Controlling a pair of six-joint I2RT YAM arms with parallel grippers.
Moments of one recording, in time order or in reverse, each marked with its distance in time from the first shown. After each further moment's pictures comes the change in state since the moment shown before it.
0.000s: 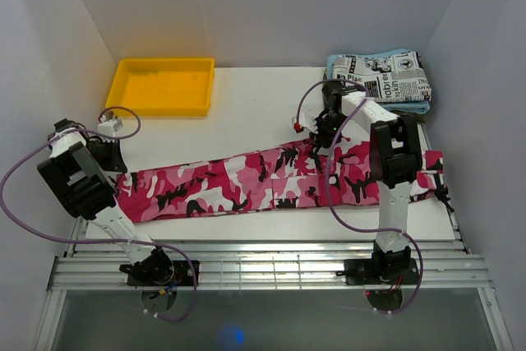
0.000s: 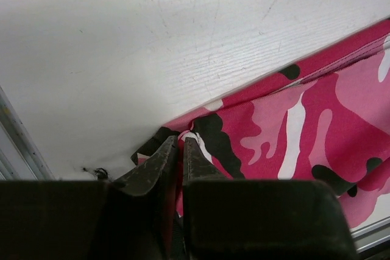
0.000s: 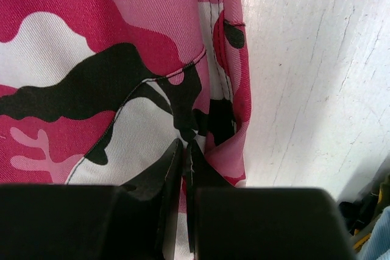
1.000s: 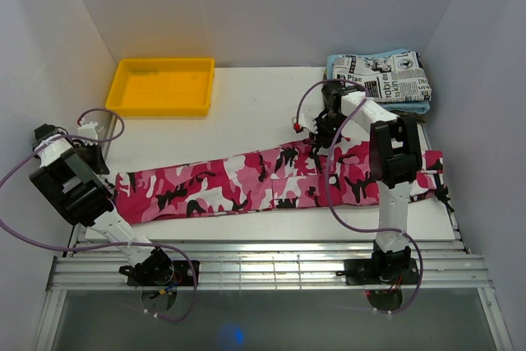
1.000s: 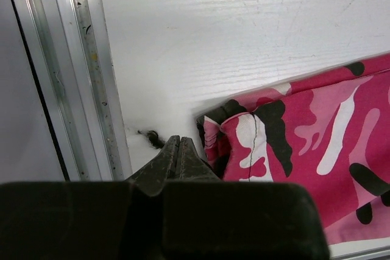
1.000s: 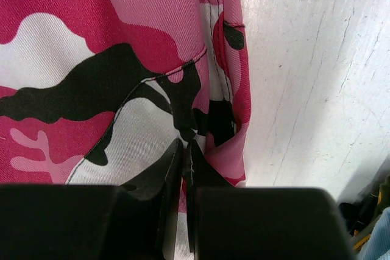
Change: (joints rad) left arm 0.108 -0.041 -0.013 0.077 -0.065 -0.046; right arm 0.001 0.001 0.000 0.001 0.001 0.001
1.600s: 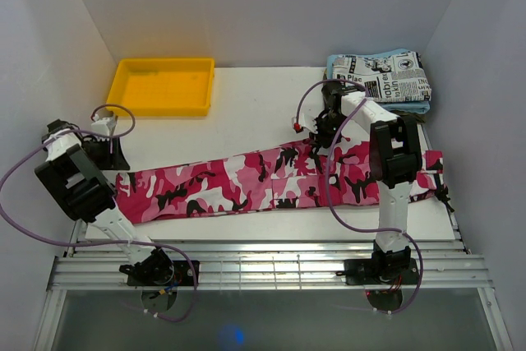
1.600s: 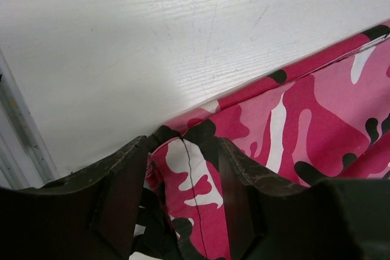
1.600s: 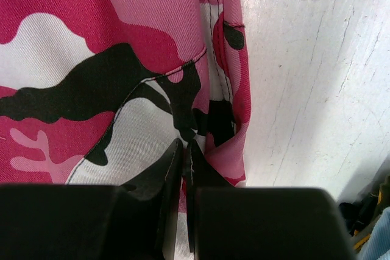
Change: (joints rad) left arm -0.064 0.018 0.019 -0.089 0.118 0.018; right arm 0.000 0.000 0.000 0.000 0.000 0.000
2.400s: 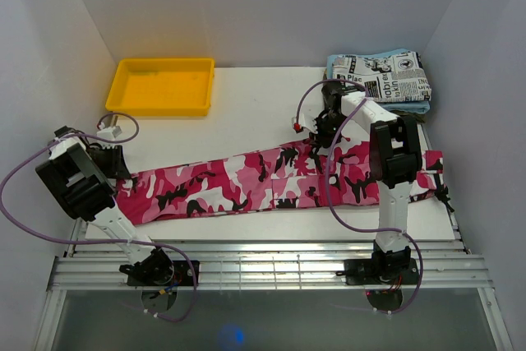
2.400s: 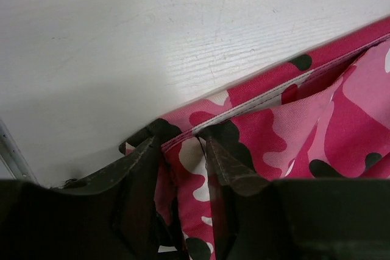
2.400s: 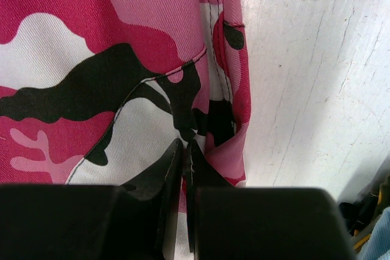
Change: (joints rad) left arm -0.012 0.022 -0.072 0.032 -0.068 -0.005; right arm 0.000 0.000 0.000 0.000 0.000 0.001
